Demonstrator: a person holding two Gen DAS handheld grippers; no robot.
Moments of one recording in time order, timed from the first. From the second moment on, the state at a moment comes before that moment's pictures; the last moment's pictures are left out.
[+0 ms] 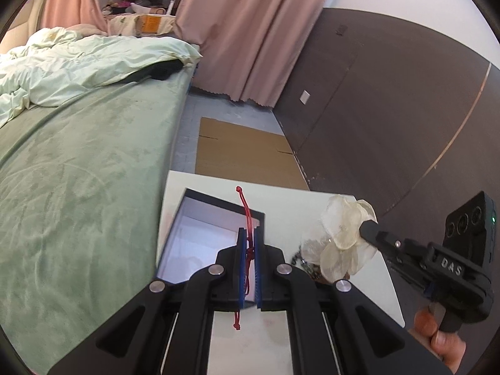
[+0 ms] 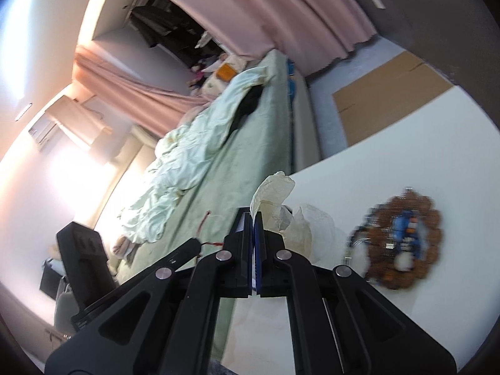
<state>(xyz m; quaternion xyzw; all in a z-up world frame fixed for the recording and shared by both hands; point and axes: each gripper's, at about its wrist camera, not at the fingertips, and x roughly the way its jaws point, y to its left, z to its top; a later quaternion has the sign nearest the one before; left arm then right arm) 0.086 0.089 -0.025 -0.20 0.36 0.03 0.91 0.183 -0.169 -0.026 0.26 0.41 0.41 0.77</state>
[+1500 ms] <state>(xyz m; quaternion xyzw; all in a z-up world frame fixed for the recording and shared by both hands) 0.092 0.075 -0.033 -0.18 0.36 0.06 0.91 0.174 -0.207 -0.038 0.18 0.47 0.29 0.82</state>
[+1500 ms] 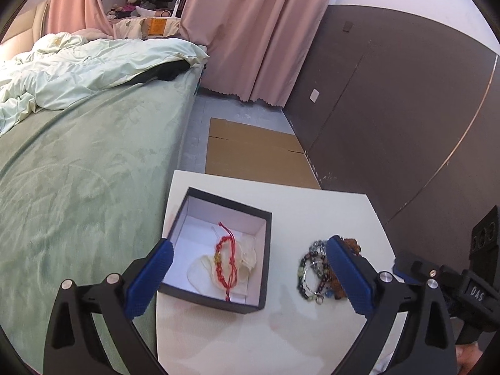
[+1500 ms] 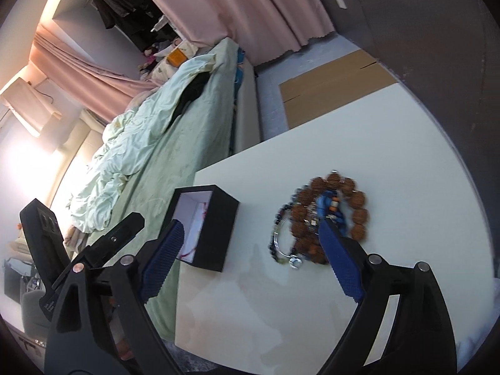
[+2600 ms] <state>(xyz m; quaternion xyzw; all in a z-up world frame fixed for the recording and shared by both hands) 0.113 -0.020 -0.063 -0.13 0.40 -0.03 0.91 0.175 -0.314 -0.041 0.23 0.48 0.21 0.82</state>
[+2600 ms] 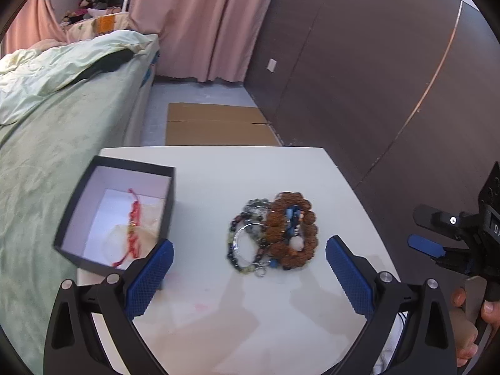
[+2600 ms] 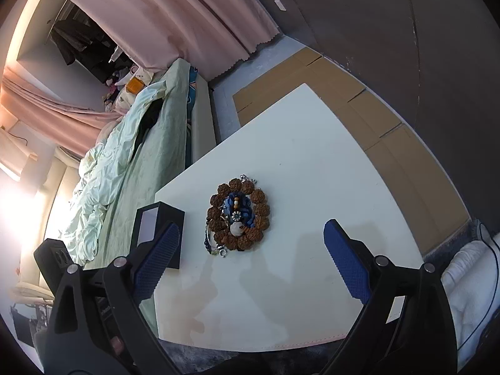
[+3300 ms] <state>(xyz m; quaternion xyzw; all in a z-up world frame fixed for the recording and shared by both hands) 0.176 -0.045 -0.114 -0.15 0.45 -0.07 0.88 0.211 -0.306 -0.065 0.26 0.52 0.21 0.79</state>
